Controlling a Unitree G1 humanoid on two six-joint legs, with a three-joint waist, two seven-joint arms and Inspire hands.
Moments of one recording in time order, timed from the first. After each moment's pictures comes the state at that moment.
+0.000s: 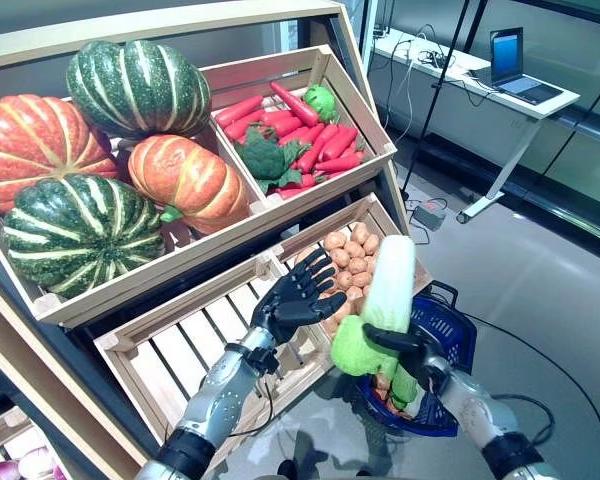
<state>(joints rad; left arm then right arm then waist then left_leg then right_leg) -0.07 0.36 -0.30 0.23 -0.87 -0.11 -0.23 -0.08 -0.34 0.19 0.50 0.76 0.17 0.09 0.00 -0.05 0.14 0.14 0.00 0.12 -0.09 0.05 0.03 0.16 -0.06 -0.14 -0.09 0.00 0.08</state>
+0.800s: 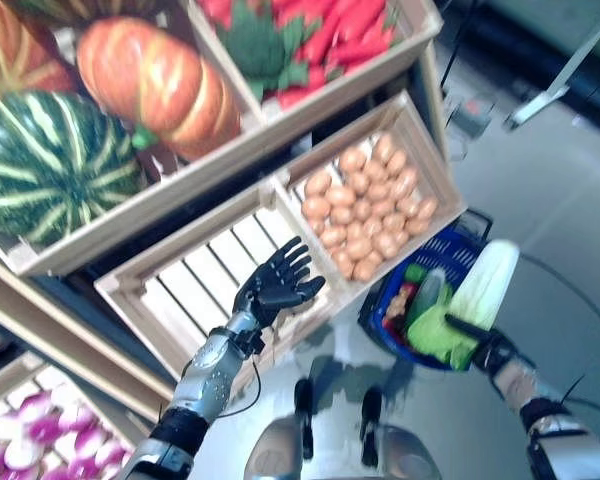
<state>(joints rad) -0.25 0.40 -0.29 0.38 -0.84 -0.12 -0.21 -0.51 -0.50 0.00 1.08 0.92 0.10 -0.04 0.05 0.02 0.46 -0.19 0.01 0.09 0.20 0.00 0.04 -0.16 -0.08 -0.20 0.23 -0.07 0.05</state>
